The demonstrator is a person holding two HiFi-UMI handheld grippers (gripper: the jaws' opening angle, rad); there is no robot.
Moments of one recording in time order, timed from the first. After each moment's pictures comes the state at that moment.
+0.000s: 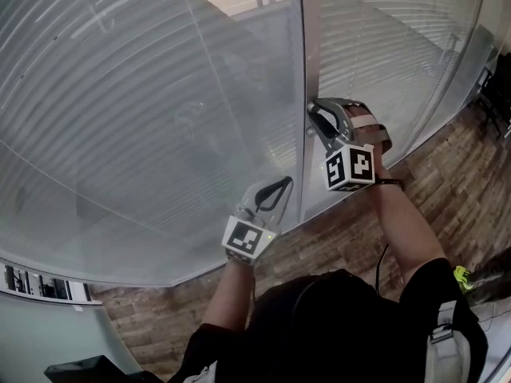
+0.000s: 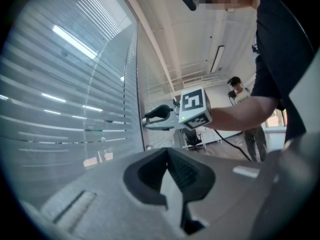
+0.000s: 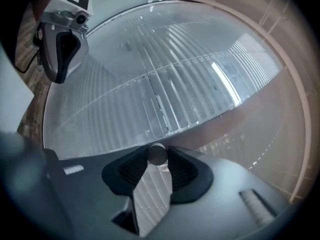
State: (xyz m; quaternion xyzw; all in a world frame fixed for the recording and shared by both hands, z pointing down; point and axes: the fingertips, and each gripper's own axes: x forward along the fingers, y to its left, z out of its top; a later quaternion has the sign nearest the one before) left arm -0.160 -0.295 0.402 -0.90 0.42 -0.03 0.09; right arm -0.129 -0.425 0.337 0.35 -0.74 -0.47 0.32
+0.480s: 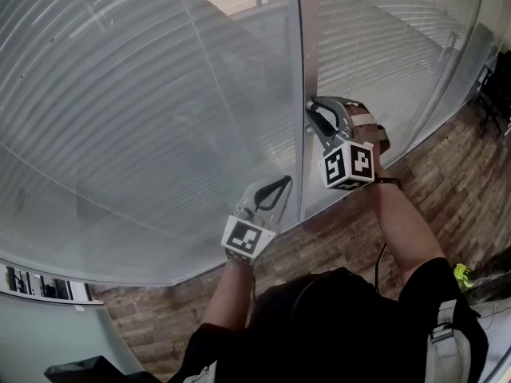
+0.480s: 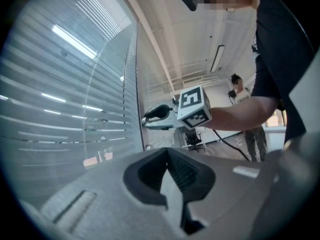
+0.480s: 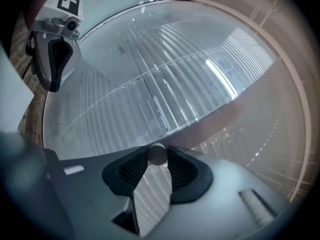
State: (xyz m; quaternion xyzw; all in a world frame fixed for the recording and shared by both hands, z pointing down) left arm -0.161 -0.295 0.407 -0.90 0.42 -0.03 0.09; right arm -0.130 -0.426 0.336 0.36 -0.76 -0.44 0.31
